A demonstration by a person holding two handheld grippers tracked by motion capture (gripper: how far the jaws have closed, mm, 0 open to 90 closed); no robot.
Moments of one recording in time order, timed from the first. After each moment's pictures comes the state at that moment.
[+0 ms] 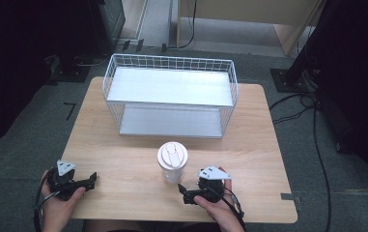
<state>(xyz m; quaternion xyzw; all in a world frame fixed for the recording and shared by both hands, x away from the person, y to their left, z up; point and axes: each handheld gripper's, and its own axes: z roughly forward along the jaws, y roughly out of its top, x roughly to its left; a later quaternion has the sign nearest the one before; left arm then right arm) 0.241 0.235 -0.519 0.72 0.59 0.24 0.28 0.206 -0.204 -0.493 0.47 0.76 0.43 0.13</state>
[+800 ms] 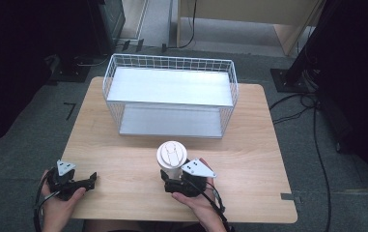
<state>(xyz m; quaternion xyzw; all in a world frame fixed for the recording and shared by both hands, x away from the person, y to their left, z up) 0.241 0.235 -0.519 0.72 0.58 0.24 0.28 0.216 -0.153 -0.472 0.46 0.71 0.50 0.18</state>
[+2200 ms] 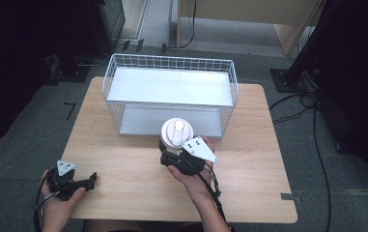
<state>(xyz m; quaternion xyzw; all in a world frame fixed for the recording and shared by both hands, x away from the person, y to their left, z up) 0.242 0.235 -0.519 0.72 0.58 0.24 0.28 0.247 -0.144 -0.401 0.46 0.63 0.56 0.29</state>
